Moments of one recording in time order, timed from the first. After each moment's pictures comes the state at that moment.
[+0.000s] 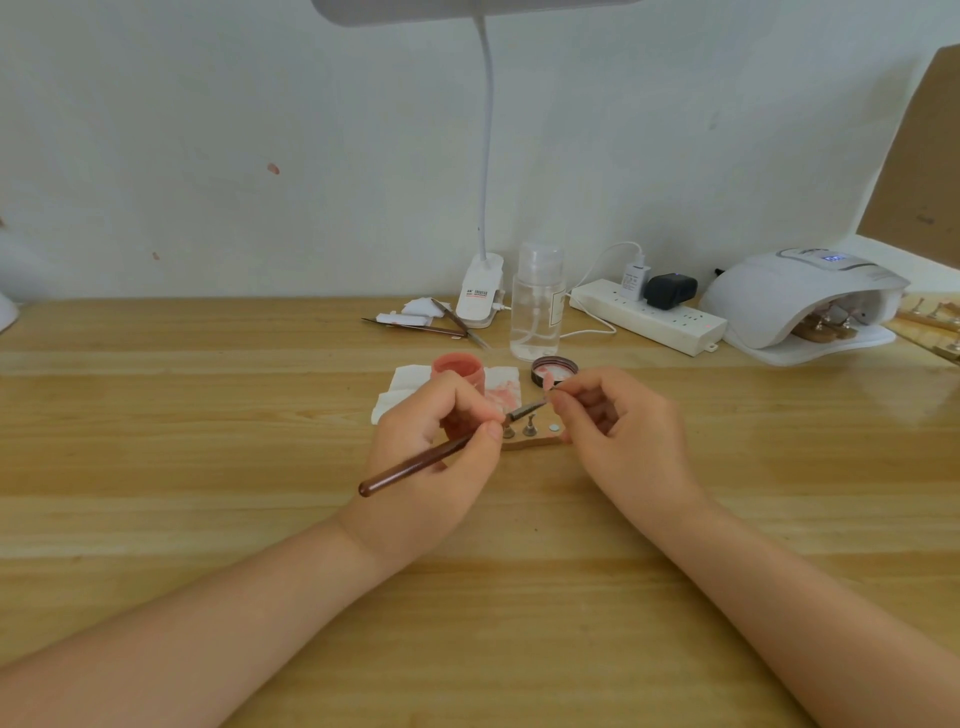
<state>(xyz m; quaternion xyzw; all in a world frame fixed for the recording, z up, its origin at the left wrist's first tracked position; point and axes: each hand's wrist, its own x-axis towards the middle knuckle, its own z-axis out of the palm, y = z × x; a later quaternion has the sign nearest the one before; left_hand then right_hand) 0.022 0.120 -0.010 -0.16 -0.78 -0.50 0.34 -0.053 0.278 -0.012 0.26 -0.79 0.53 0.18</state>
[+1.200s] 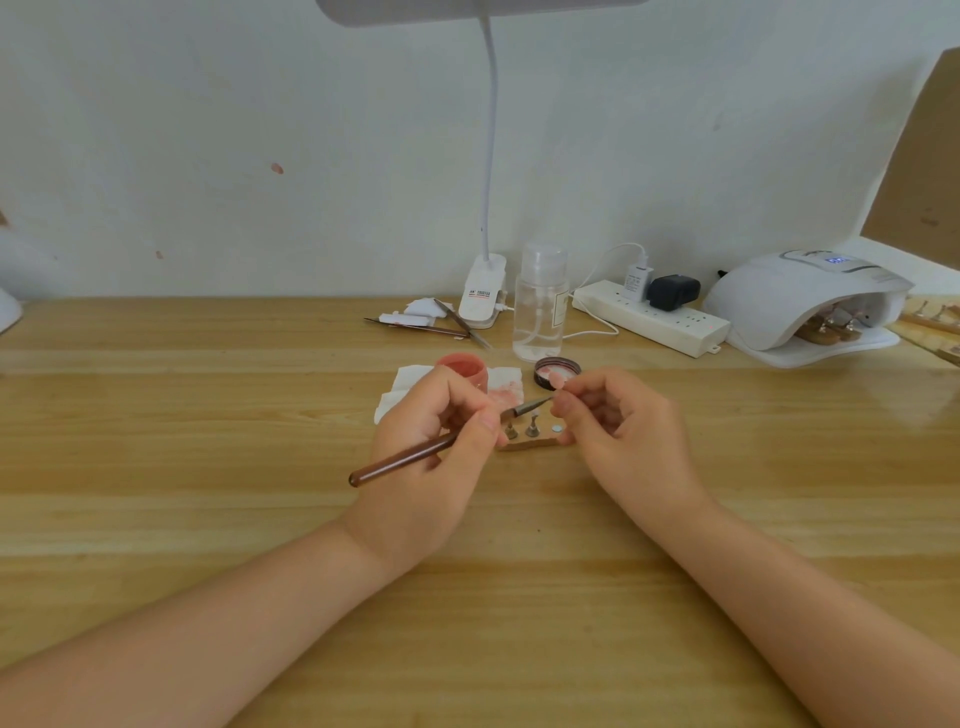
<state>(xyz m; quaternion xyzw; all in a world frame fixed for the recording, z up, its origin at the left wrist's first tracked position) 0.024 0.120 -0.010 -0.15 -0.75 -0.55 0.33 -0.053 0.278 -0.011 0.27 -0.75 0.58 0.13</state>
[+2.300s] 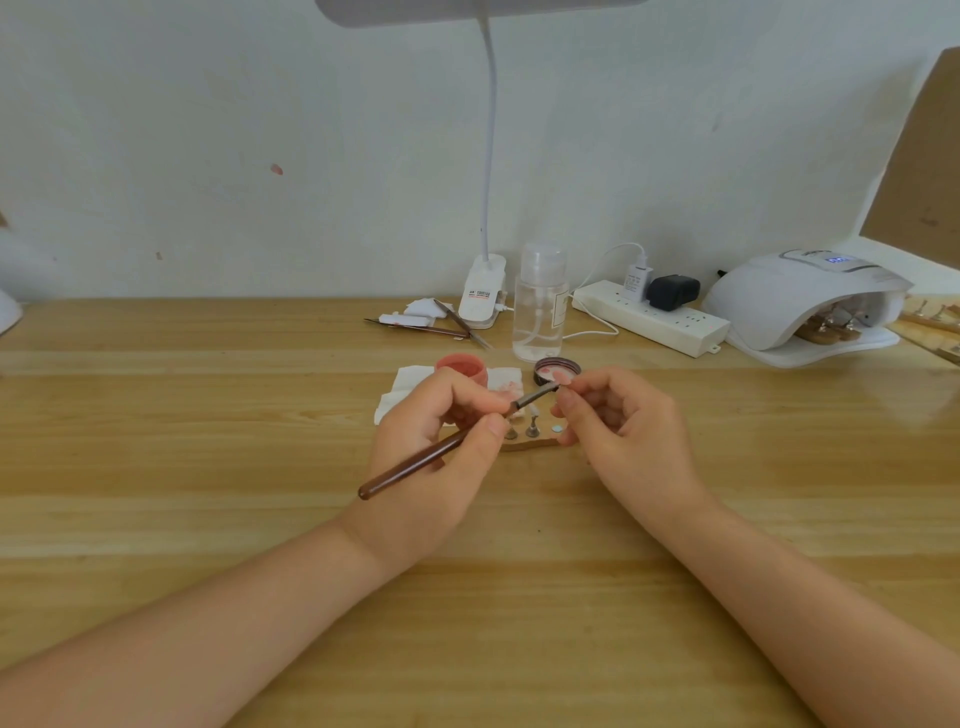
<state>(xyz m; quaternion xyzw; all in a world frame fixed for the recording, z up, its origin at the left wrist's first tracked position) 0.025 0.121 -0.007 -0.17 -0.74 -0.57 0.32 -0.051 0.277 -0.009 0.26 -0.73 0.62 0.11</state>
